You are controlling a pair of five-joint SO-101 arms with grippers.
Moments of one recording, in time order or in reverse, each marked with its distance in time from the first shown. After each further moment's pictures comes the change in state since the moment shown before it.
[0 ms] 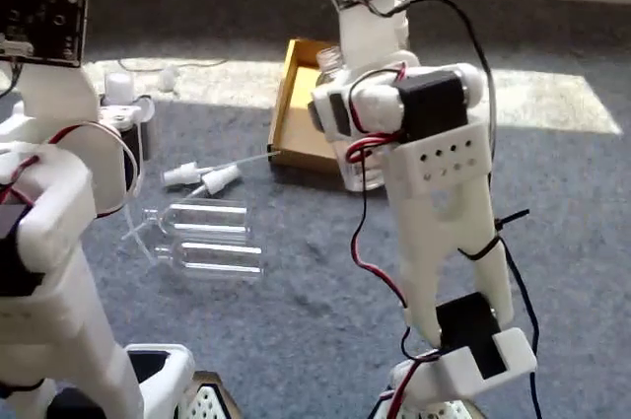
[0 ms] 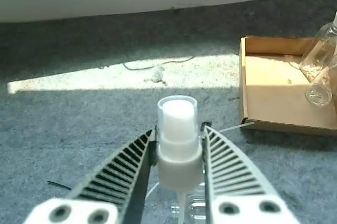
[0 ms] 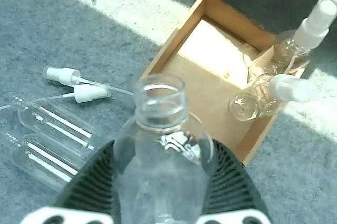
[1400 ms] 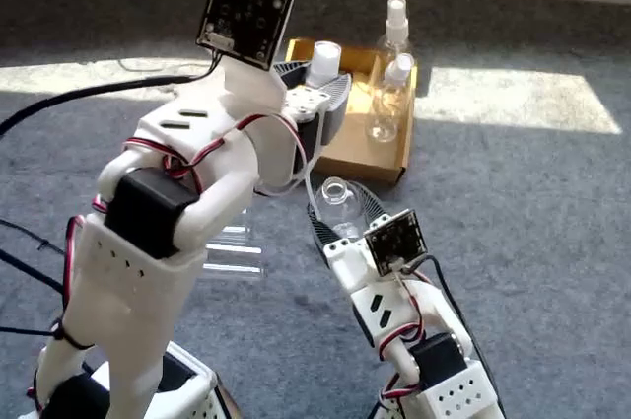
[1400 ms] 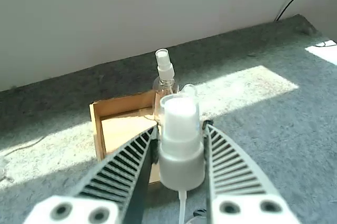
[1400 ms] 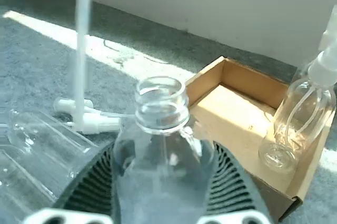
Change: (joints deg) left arm 33.3 0.1 19.8 -34.4 11.9; right arm -3.6 -98.5 127.5 -69.0 0.2
